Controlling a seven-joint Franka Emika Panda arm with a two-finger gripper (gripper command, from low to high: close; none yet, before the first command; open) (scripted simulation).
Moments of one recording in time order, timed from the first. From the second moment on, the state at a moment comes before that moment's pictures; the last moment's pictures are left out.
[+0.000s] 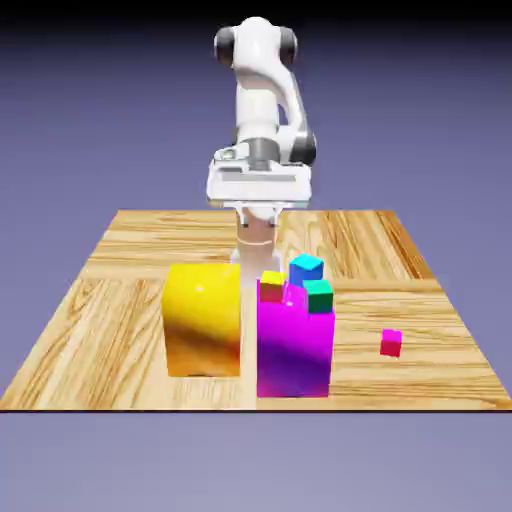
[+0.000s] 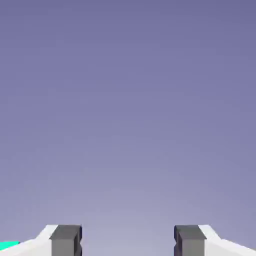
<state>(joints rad) 0.00 -0.53 0.03 -2.80 -0.02 3.05 0.73</state>
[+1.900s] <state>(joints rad) -0.01 0.32 0.49 -2.64 -0.47 3.22 0.39</state>
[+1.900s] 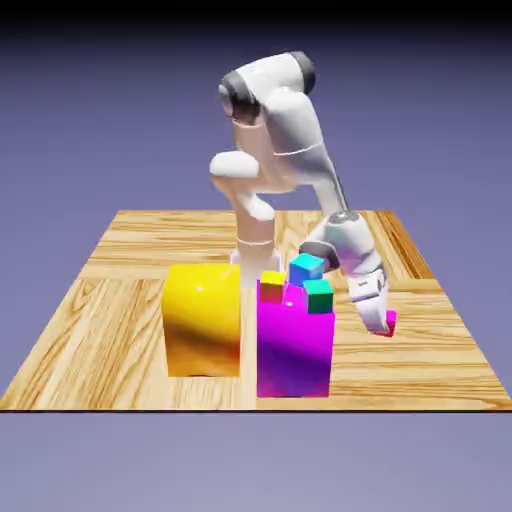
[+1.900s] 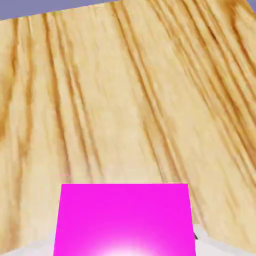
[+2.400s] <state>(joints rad) 0.46 -0.17 -0.04 -2.59 -0.12 2.72 0.21</state>
